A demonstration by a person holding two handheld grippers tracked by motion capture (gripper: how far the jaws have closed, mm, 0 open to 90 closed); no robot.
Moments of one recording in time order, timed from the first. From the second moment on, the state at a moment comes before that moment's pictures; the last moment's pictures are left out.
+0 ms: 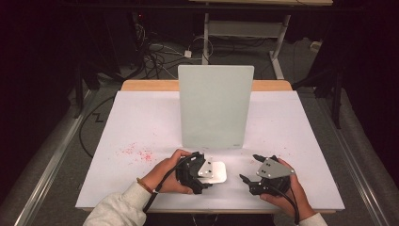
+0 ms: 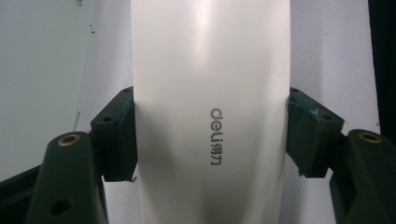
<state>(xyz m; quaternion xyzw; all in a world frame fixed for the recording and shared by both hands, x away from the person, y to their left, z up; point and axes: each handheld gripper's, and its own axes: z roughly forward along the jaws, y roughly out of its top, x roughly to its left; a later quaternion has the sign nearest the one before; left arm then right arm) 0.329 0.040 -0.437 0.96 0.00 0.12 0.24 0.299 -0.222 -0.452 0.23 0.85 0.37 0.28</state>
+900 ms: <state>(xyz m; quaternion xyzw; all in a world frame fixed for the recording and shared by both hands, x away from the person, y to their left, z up) 0.326 0.077 -0.418 0.90 0.09 0.21 0.37 0.297 -0.224 -0.448 0.23 0.84 0.38 0.29</state>
